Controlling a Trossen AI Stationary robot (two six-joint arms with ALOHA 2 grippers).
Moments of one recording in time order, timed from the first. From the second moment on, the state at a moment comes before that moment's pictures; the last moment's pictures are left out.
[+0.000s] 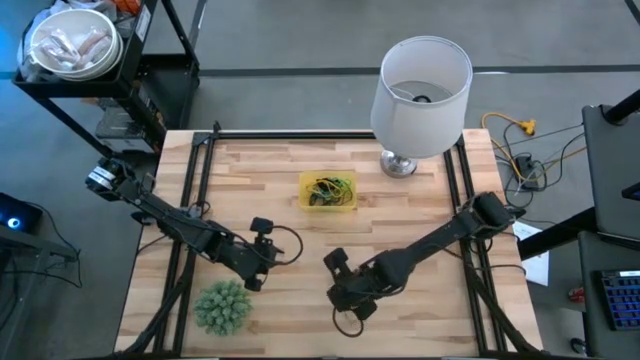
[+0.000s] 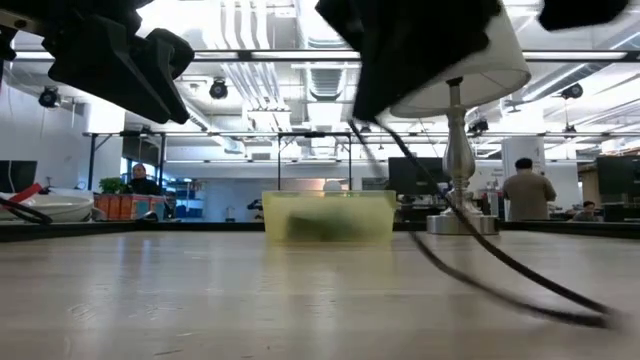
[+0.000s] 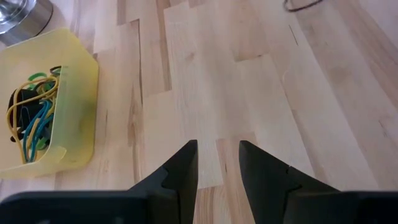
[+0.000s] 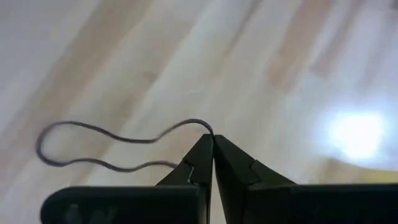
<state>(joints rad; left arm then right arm) -0.51 1.26 0.76 -0.32 -0.41 -0.12 0.48 1.97 1.52 -0.65 0.23 -0.18</state>
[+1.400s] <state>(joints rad) -0.51 1.26 0.74 -0.32 -0.41 -0.12 0.08 1.78 1.54 -0.52 0.77 -0.57</state>
